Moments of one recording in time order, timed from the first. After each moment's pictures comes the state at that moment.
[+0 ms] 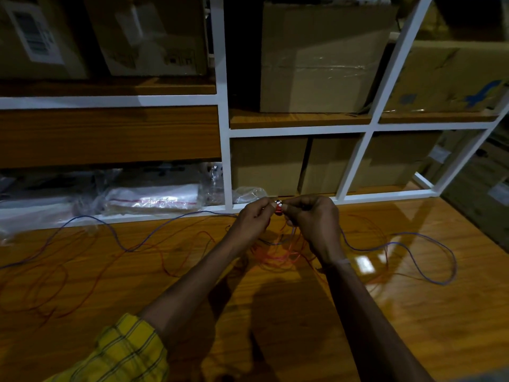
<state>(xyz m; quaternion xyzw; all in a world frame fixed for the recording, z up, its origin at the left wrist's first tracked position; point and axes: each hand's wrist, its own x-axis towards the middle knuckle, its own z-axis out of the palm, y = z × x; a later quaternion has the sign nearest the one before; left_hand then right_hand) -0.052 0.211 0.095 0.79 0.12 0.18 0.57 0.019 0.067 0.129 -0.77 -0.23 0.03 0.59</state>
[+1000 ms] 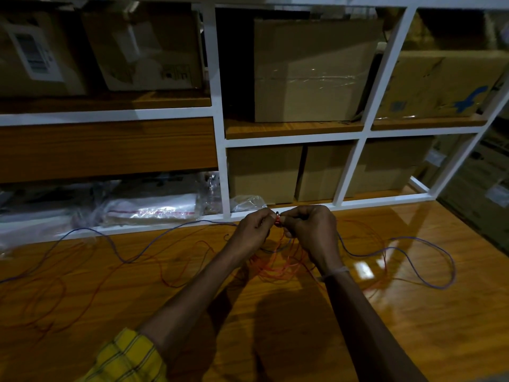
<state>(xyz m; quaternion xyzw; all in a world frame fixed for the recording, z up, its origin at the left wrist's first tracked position) -0.052 0.206 0.094 0.80 0.12 0.17 0.56 0.010 0.059 0.142 -0.80 -0.22 0.05 0.56</state>
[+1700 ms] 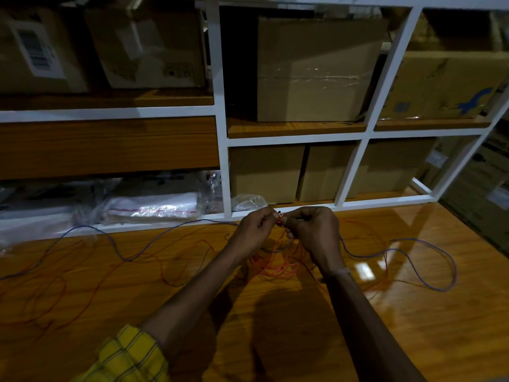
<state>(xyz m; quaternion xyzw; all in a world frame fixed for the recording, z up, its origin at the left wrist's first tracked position) -0.050 0.207 0.099 0.84 0.12 0.18 0.50 0.010 0.057 0.141 -0.79 -0.22 0.05 0.58</state>
